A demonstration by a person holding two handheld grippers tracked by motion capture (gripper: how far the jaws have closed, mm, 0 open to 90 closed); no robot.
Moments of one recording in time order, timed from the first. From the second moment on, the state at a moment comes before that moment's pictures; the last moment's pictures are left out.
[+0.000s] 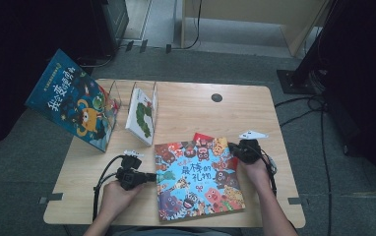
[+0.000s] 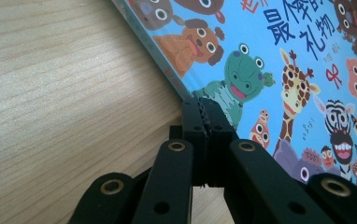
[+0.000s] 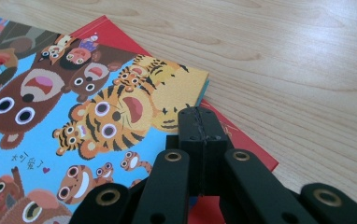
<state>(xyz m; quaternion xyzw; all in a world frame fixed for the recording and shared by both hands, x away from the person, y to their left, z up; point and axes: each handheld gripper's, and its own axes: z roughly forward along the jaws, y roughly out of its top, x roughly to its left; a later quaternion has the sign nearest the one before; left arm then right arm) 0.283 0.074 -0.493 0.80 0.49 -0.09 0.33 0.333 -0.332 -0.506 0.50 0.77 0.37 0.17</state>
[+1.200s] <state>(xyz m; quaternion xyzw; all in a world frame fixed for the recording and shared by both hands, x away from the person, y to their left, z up) 0.261 0.044 -0.495 0.79 0.49 -0.07 0.35 0.368 -0.329 -0.495 0.51 0.75 0.37 0.19</state>
